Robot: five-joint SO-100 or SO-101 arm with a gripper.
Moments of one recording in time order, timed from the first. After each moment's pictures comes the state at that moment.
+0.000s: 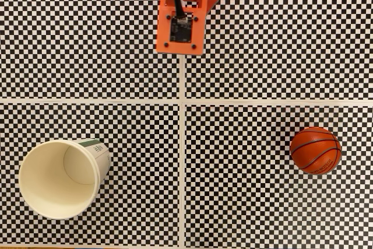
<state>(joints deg) 8.0 188.0 179.8 69.3 -91.1</state>
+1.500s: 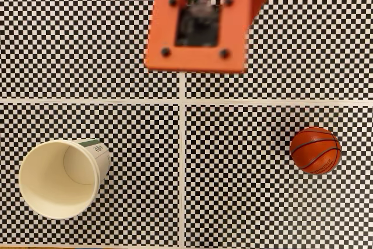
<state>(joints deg) -8.5 135.4 106.6 75.2 -78.0</state>
